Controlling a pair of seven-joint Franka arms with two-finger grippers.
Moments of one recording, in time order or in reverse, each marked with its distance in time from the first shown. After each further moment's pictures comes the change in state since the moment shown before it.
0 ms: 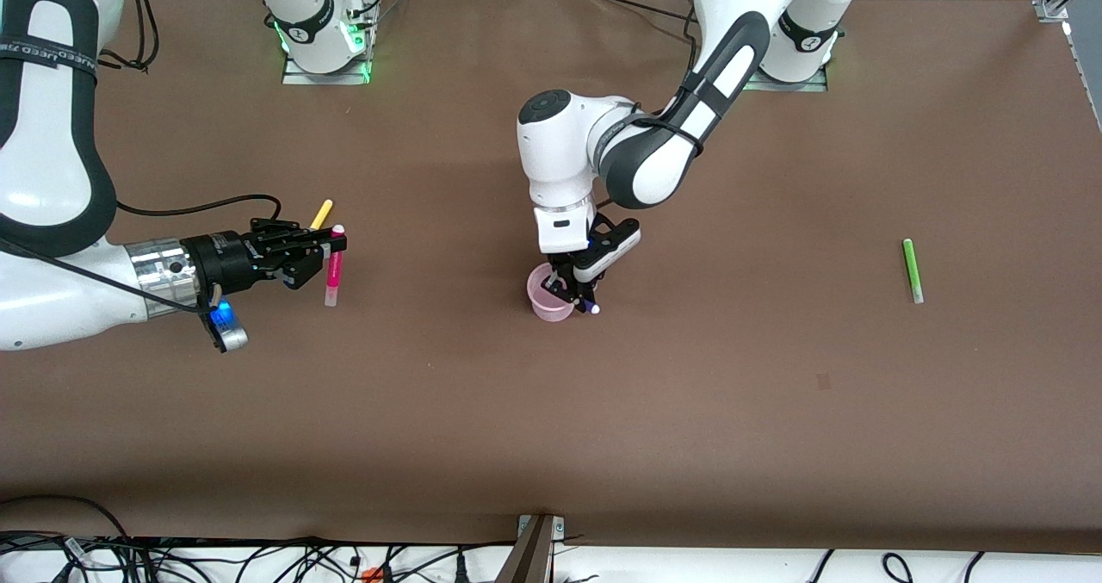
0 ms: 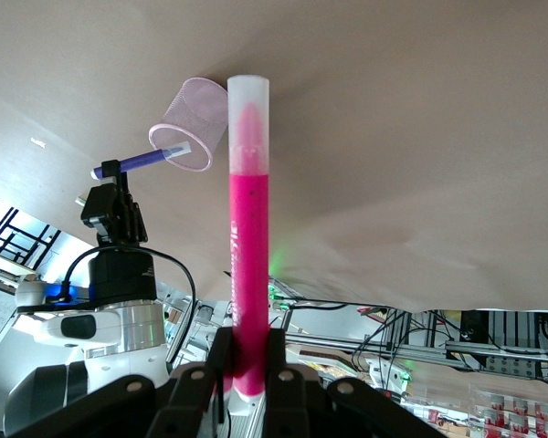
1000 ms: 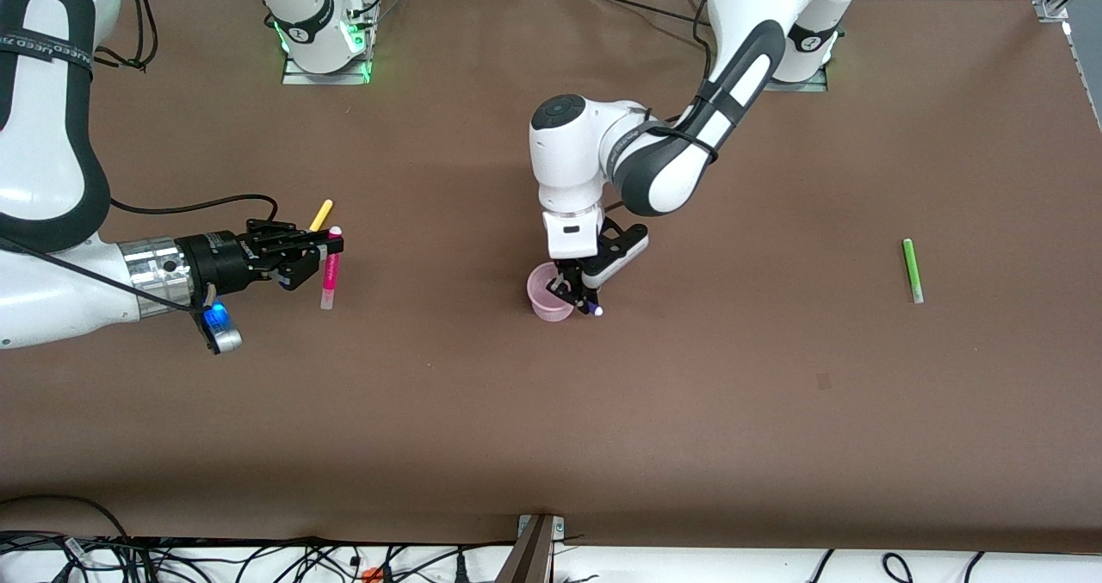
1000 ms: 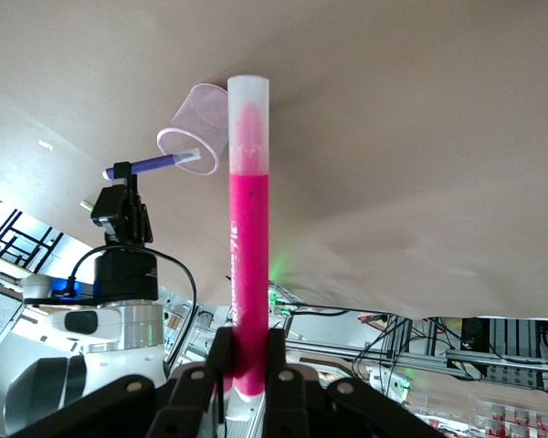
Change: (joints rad) left arm 0.066 -0.008 -0.073 -0.033 0.000 0.020 0.019; right arm -0.001 0.000 -0.002 0.022 -0.004 0.002 0.000
